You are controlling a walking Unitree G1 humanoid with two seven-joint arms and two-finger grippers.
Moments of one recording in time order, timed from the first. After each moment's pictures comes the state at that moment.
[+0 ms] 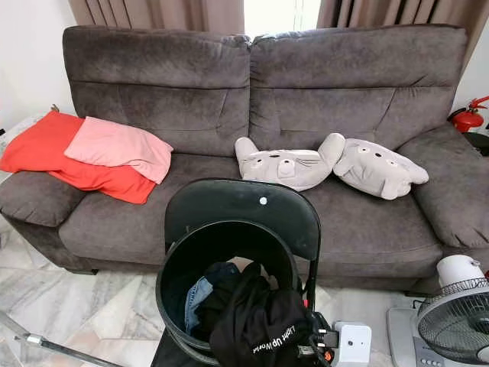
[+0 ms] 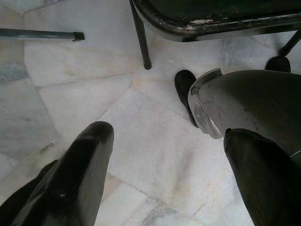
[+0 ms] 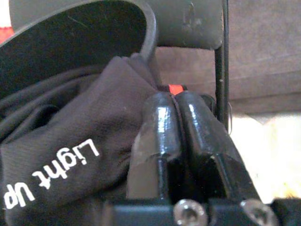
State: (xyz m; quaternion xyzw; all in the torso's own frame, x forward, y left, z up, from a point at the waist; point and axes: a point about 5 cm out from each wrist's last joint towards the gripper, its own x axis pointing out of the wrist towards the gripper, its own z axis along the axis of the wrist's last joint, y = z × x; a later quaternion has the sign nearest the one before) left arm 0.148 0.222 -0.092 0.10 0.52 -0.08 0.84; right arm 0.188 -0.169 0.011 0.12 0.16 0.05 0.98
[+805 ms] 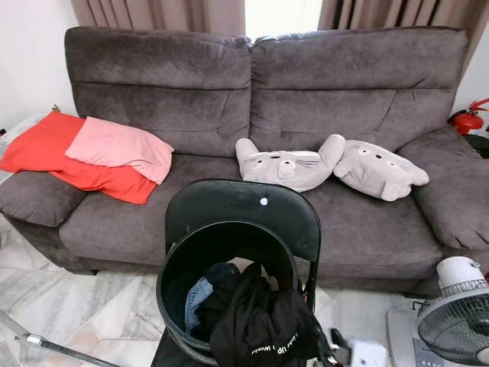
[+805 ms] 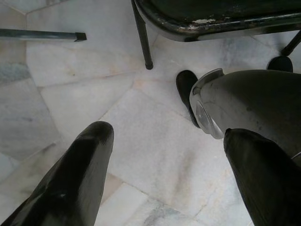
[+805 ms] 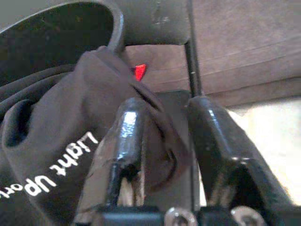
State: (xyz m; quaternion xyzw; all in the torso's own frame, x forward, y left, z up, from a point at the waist) left arm 0.148 0.222 -0.092 0.10 0.52 -0.08 0.84; right arm 0.163 -0.177 0.009 0.14 0.16 0.00 0.98
